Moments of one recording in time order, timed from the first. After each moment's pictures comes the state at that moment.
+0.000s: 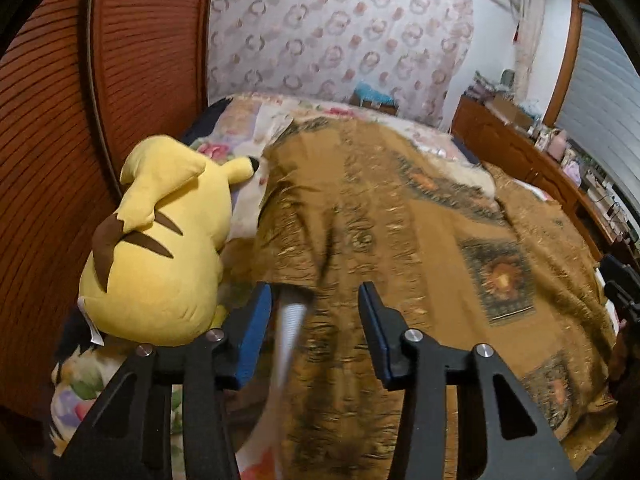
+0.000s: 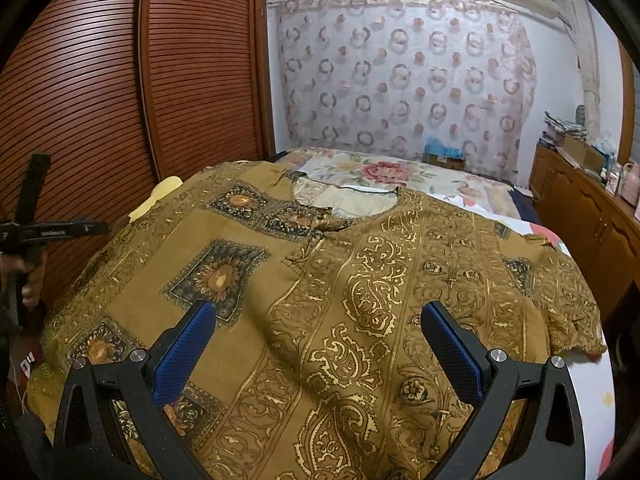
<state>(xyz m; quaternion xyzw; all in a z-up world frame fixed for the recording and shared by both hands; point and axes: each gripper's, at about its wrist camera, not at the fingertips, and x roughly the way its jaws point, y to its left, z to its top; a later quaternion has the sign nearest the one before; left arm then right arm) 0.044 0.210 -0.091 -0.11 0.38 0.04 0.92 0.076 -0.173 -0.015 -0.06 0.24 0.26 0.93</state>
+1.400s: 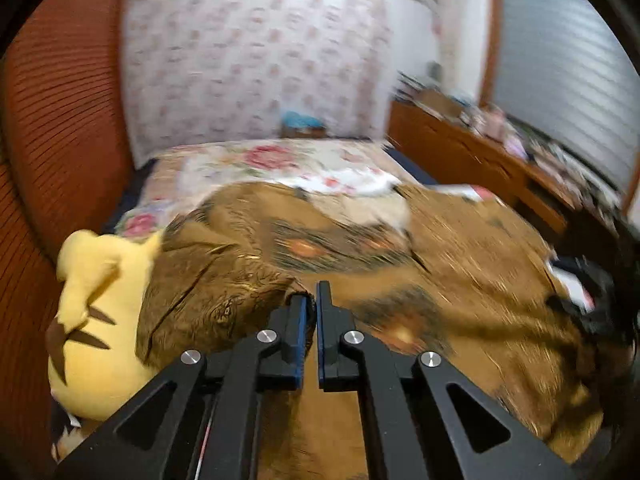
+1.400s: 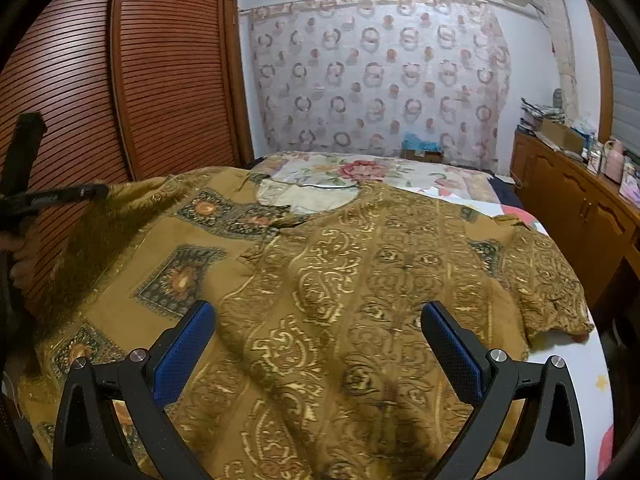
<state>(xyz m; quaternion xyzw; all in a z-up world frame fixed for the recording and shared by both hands) 0.084 0.112 -0.035 -0.01 0.33 -0.08 0.94 0.084 -0.186 -0.032 -0.03 0.24 0.22 0.94</state>
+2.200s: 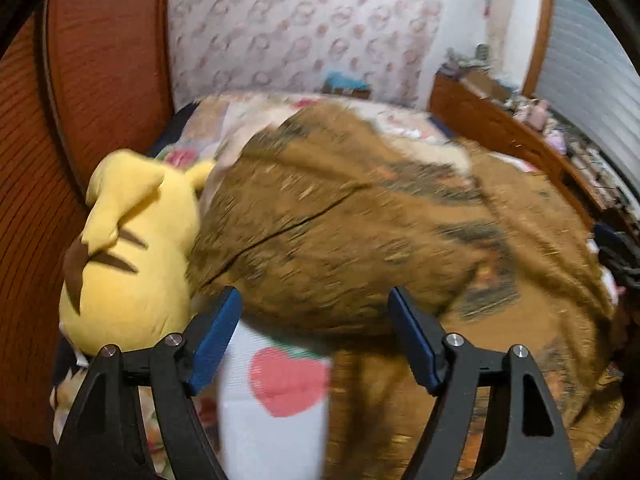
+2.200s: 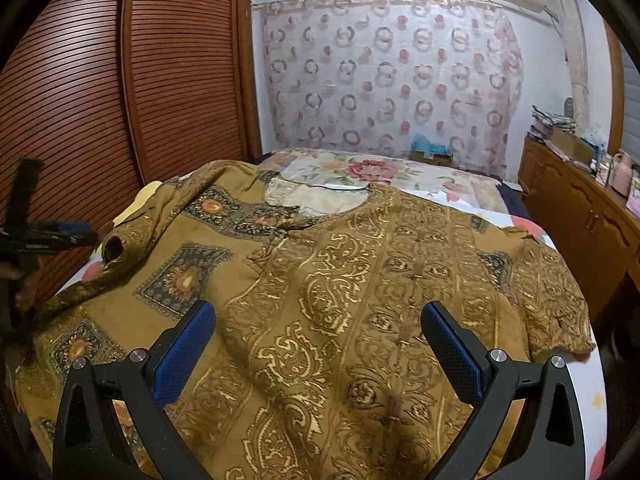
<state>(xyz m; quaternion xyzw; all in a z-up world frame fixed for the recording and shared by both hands) 0.071 0.170 -0.096 -0.06 0.39 0.01 0.92 0.096 -0.171 -0.025 -0.05 0.24 0.24 0.94</state>
